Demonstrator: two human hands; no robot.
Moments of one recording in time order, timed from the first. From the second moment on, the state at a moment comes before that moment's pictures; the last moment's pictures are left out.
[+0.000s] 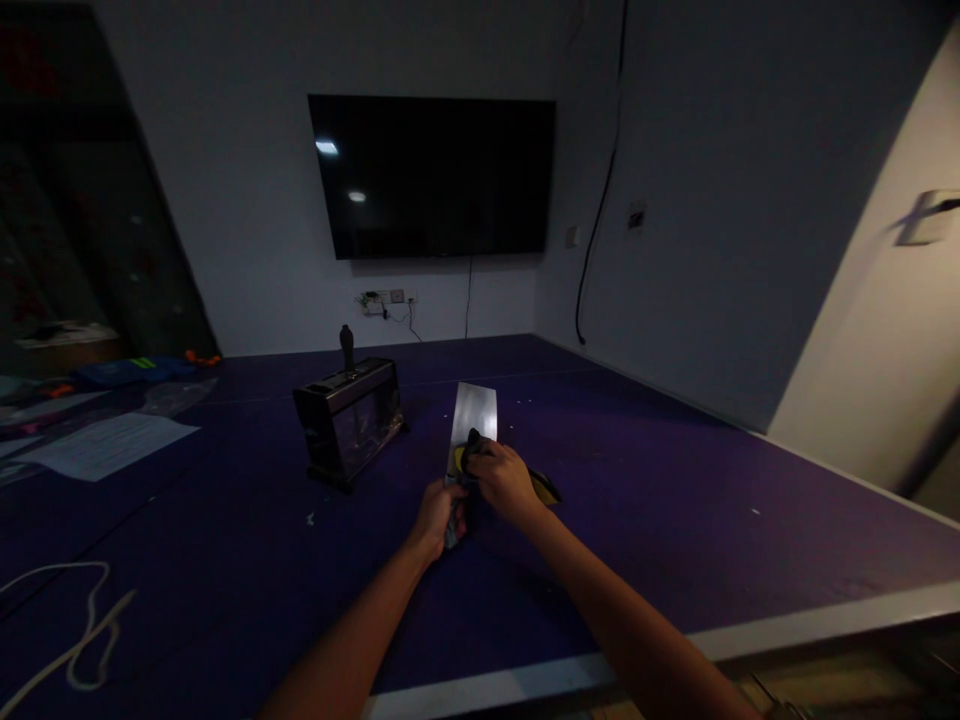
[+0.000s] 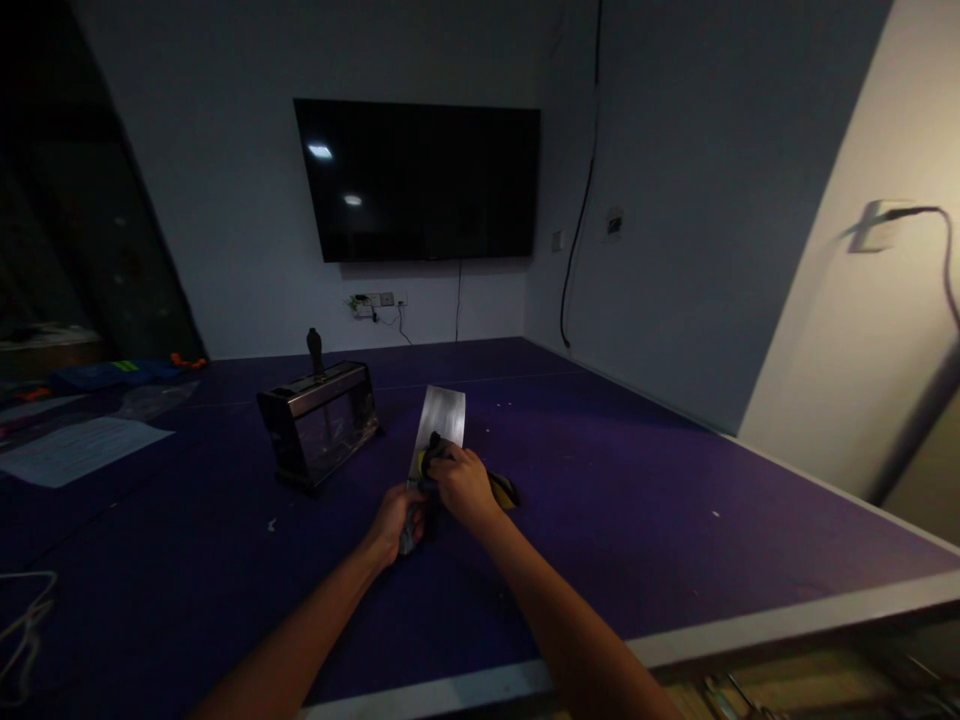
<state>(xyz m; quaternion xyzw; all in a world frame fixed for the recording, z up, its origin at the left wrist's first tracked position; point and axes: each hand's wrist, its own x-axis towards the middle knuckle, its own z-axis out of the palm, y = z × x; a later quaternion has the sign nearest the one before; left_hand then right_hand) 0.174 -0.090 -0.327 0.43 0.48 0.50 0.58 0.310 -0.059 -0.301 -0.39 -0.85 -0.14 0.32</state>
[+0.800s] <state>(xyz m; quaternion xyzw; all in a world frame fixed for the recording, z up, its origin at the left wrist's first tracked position) 0.182 -0.108 -0.322 0.58 0.50 0.32 0.56 0.376 -0.036 -0.289 -0.50 -0.65 -0.22 0.52</state>
